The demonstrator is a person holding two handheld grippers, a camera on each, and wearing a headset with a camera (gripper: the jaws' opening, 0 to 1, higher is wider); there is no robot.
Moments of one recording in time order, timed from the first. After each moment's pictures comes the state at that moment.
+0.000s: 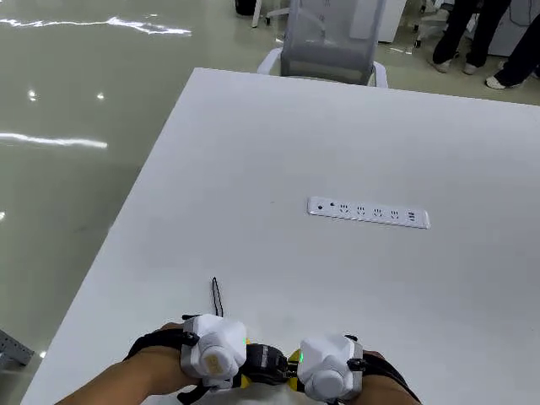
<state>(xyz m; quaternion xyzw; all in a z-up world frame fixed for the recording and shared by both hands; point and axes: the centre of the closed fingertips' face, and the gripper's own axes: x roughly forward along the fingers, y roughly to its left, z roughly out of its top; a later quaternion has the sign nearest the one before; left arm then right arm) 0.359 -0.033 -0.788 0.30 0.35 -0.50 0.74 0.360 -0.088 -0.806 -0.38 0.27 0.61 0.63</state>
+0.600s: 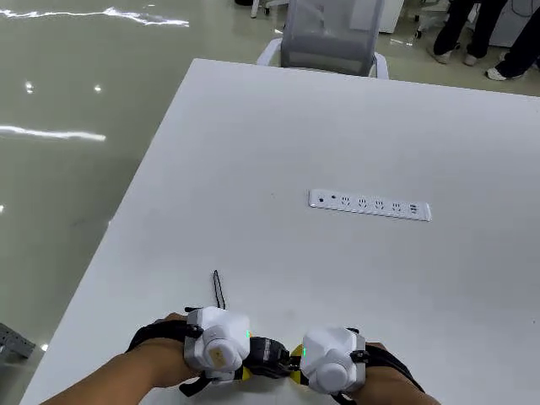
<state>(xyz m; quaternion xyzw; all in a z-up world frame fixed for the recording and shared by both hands) 0.360 -0.032 -0.787 0.30 0.35 -0.49 0.73 0.358 -0.092 -0.808 -0.39 0.27 0.63 0.62</state>
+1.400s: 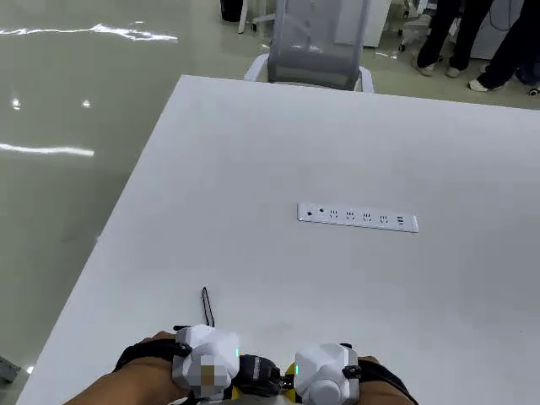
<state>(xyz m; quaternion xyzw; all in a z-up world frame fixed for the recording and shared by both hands) 0.359 -0.031 -0.786 0.31 0.36 -0.50 0.73 0.355 -0.100 -0.809 -0.40 0.28 0.63 0.61</state>
